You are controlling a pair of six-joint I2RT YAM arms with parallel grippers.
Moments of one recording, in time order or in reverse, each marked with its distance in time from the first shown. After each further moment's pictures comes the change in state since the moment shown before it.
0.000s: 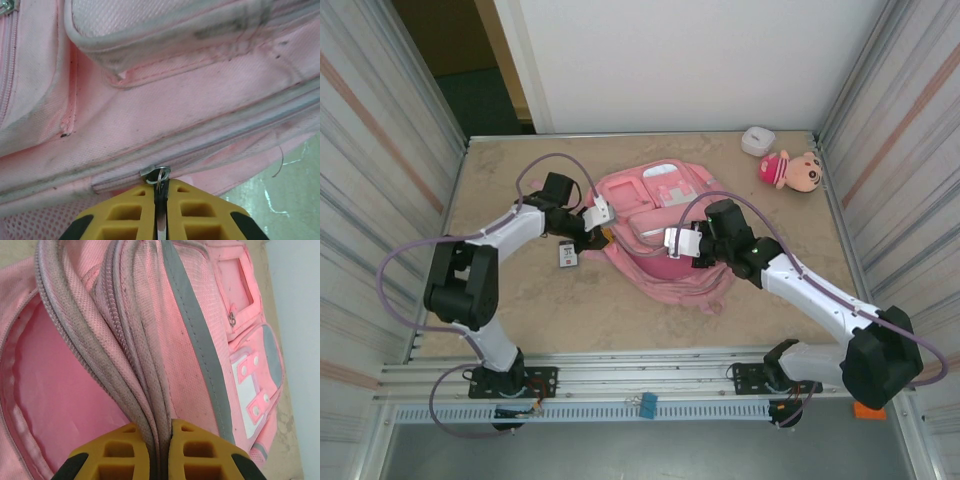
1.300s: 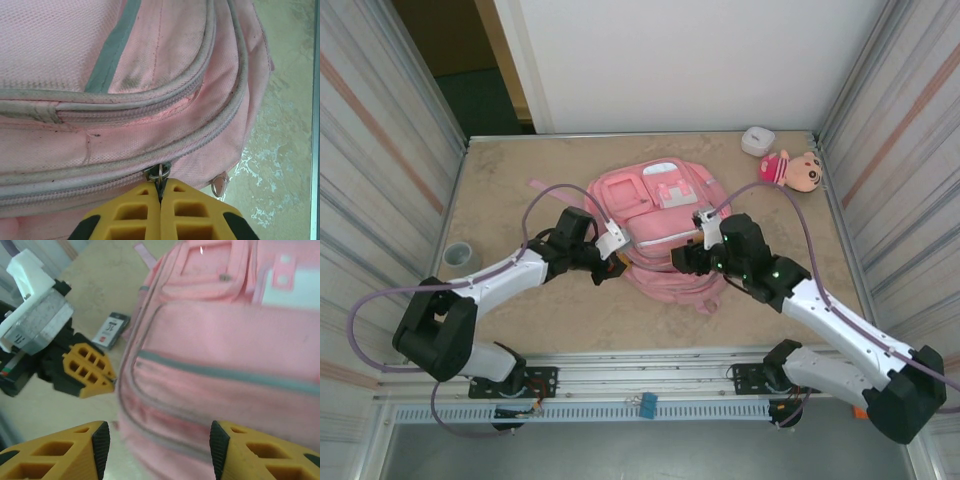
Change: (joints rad) left arm -0.249 -0.284 -0.334 0.319 -0.146 -0.524; right arm 0.075 -0.254 -0.098 -0.012 -0.052 1.367
